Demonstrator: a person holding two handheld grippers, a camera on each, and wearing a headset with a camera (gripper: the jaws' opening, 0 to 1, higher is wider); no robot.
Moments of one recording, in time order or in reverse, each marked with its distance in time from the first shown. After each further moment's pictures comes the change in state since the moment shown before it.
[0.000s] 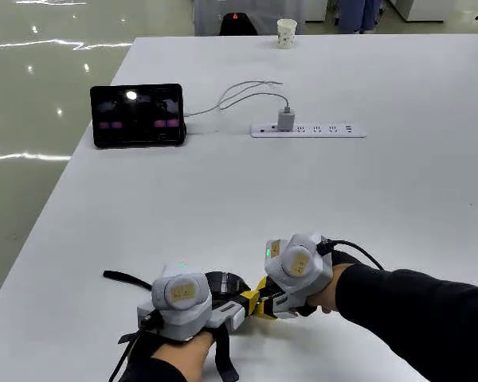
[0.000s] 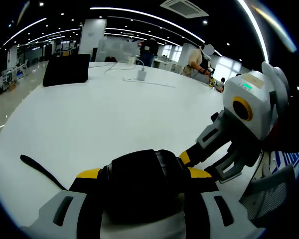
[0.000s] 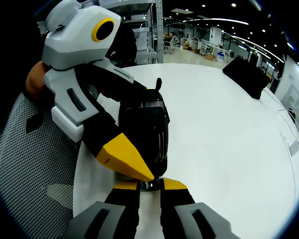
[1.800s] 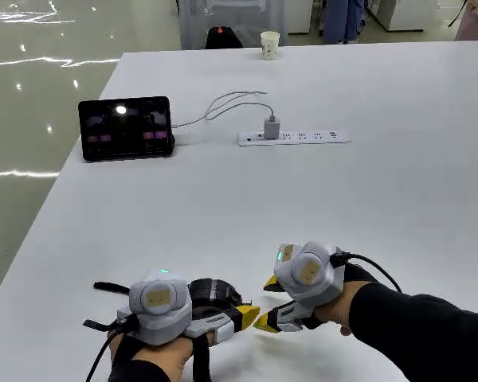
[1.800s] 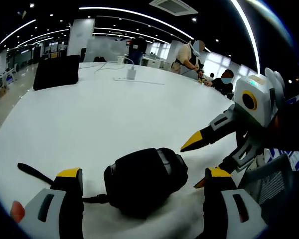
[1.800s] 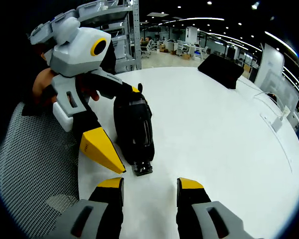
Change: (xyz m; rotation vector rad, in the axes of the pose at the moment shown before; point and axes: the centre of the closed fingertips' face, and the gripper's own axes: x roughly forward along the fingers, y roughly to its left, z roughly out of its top) left arm -0.006 0.001 0.000 0.062 0.028 -0.090; right arm -0.037 -0.004 -0.012 0.160 -0.066 -0.151
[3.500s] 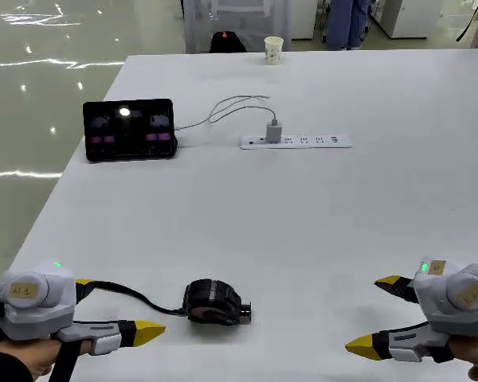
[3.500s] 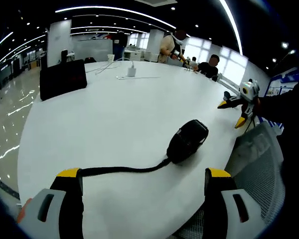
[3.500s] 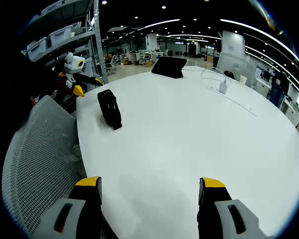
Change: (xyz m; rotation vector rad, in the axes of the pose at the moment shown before) left arm -0.090 0.094 -0.002 0.182 0.076 -0.114; right arm -0.125 -0.023 -0.105 0.242 -0.104 -0.189
